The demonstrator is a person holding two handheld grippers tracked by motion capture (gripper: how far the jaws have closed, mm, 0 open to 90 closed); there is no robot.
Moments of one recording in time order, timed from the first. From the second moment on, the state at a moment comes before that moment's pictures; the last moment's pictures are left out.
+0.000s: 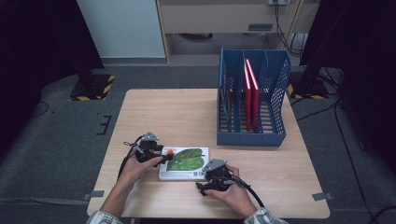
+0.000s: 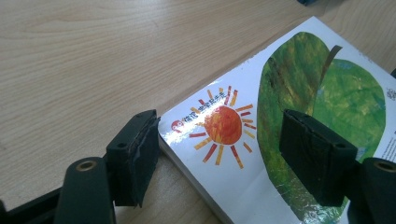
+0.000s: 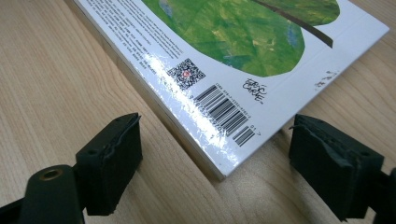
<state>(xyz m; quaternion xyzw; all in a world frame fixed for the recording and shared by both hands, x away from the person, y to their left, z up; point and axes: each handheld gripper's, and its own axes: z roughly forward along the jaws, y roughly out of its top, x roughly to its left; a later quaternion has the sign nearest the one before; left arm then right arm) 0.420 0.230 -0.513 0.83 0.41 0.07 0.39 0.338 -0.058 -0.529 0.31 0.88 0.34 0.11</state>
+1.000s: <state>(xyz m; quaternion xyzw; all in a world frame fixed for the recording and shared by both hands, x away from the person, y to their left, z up) 0.414 0.221 -0.483 0.82 0.40 0.09 0.38 0.341 -0.041 -0.536 0.39 0.84 0.36 0.14</state>
